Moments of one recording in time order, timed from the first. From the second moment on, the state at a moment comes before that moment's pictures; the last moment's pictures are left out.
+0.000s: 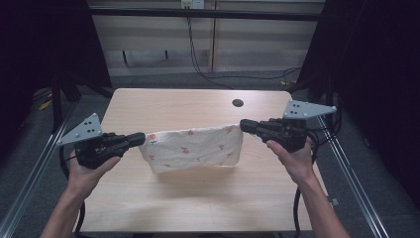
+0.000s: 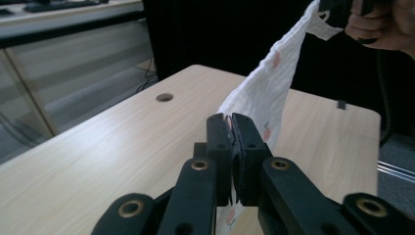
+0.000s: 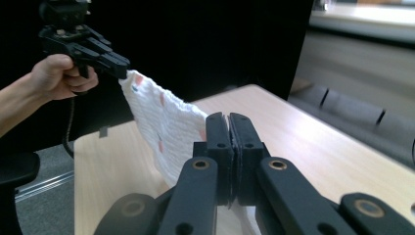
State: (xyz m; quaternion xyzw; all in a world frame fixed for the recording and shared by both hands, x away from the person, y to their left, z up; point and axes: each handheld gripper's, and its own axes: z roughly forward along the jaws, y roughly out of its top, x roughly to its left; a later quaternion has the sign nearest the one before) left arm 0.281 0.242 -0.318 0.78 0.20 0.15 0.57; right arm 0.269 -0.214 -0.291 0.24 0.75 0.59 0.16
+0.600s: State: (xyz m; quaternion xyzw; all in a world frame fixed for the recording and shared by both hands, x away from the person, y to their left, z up) left arm 0.279 0.228 -0.328 0.78 0.20 0.15 0.57; right arm 0.220 -0.230 -0.299 0.23 0.76 0.58 0.18
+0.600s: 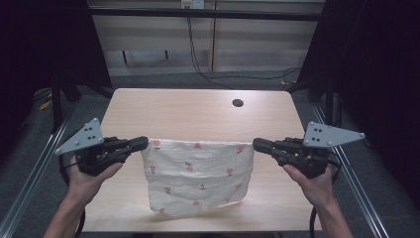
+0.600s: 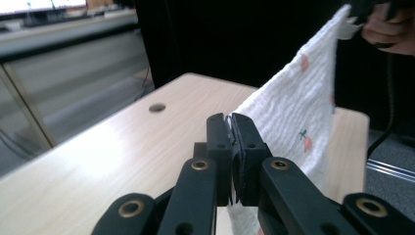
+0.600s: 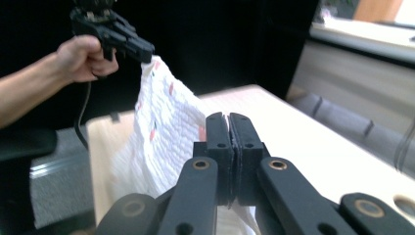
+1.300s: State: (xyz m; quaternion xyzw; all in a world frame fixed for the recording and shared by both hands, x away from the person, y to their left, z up) left arm 0.325 0.213 -0.386 0.80 0.26 0.11 0.53; right arm 0.292 -0.243 -0.366 0.30 0.78 0.53 0.14
